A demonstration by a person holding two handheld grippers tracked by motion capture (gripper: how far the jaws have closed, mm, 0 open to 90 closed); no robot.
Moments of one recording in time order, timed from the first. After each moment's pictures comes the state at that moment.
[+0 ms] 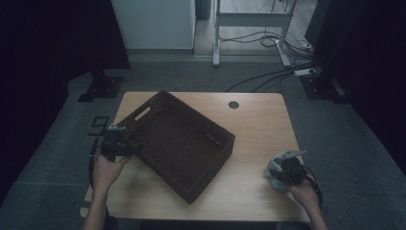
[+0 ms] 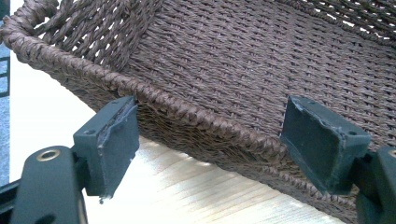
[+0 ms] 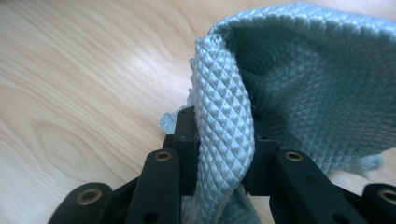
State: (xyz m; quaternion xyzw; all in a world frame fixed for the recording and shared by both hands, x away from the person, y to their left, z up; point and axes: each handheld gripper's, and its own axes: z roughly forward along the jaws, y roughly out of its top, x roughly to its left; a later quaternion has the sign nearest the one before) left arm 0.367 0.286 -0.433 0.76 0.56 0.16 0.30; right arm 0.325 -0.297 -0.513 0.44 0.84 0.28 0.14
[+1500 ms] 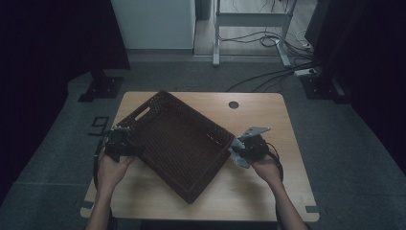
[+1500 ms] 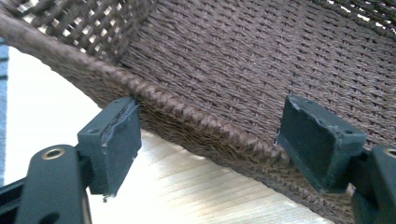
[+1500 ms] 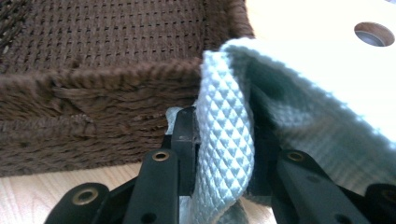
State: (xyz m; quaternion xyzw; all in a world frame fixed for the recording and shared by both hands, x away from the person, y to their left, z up) left arm 0.370 0.274 -0.437 0.75 0.58 0.14 0.28; right arm 0.383 -0.182 -0.468 0.35 0.84 0.38 0.15
